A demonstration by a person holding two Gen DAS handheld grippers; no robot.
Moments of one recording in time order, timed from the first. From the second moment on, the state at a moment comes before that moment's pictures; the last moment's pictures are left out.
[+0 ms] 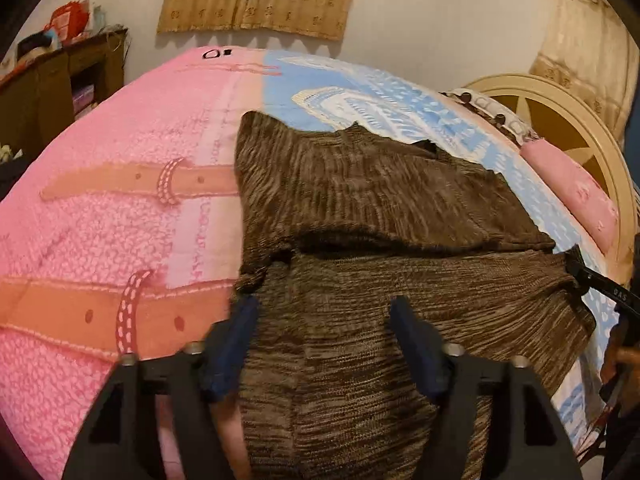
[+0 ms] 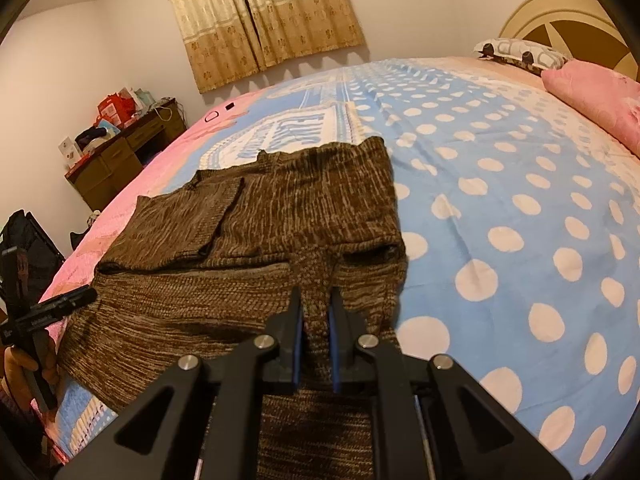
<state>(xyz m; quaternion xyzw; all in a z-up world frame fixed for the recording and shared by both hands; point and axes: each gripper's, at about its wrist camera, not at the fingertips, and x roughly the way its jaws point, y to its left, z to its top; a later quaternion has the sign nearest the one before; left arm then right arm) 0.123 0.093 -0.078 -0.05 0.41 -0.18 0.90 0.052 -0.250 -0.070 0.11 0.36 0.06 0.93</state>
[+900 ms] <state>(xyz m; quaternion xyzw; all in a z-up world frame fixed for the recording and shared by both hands) 0.194 0.102 0.017 -0.09 0.30 -0.14 0.94 0.118 -0.246 0.028 0.04 0.26 0.04 0.97</state>
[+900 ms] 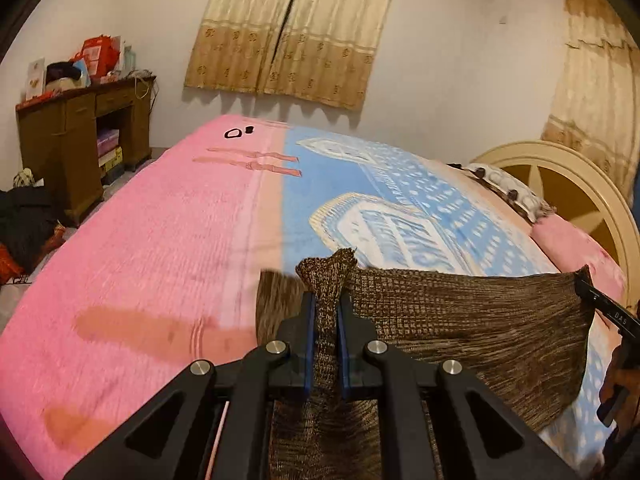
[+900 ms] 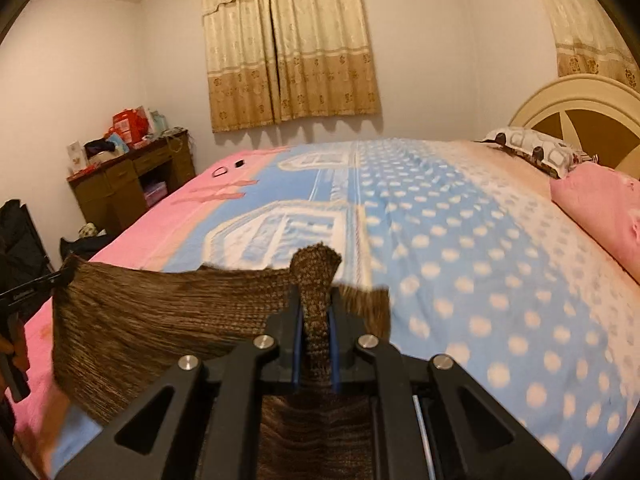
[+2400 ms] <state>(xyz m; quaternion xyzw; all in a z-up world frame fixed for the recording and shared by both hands) 0.136 0.042 -0.078 0.05 0.40 -0.02 0.91 0.077 -0.247 -0.093 0.11 0.37 -0.02 0.92</state>
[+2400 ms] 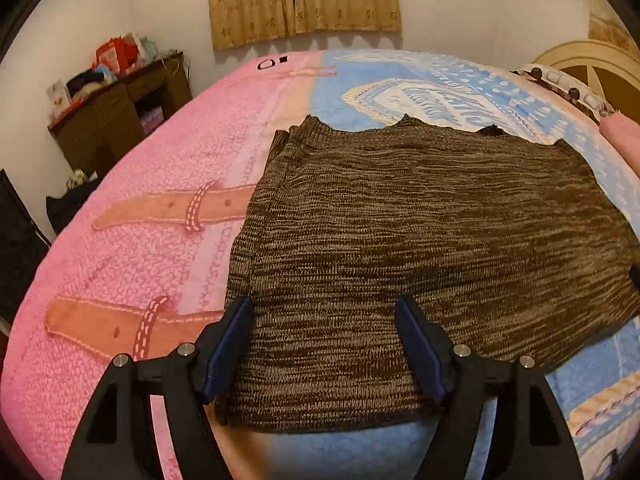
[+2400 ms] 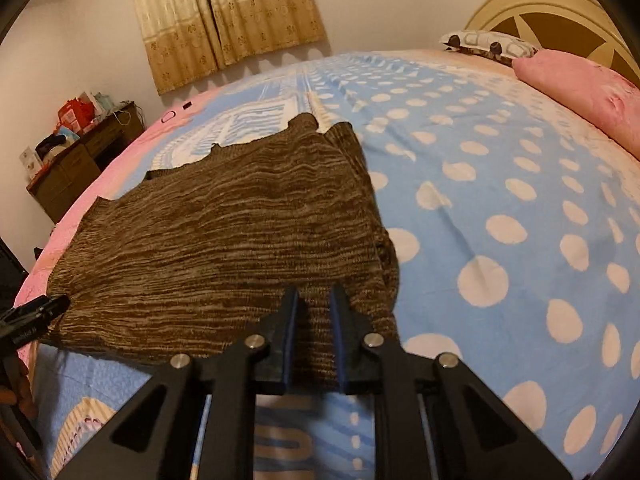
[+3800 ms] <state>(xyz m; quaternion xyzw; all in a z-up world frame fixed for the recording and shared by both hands) 0.120 0.097 -0.080 0.00 0.41 -0.01 0.91 0.084 -0.123 -0.088 0.07 0.40 0.12 0.91</state>
